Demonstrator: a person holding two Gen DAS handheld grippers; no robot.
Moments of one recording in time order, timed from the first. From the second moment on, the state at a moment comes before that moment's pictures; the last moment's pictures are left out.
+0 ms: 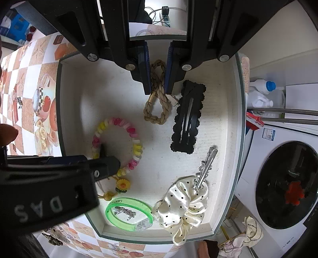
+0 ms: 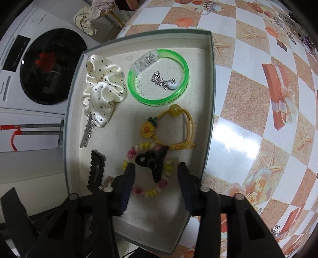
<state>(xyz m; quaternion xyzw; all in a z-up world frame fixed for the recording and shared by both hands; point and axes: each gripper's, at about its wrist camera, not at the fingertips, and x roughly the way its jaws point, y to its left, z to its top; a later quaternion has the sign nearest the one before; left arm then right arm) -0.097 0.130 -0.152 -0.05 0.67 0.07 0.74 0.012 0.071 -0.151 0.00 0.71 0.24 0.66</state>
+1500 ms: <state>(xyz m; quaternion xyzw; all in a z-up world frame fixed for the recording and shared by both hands) -0.091 0.143 -0.060 -0.05 0.63 0.11 0.77 -0.001 0.025 -0.053 -0.05 0.66 0.21 0.72</state>
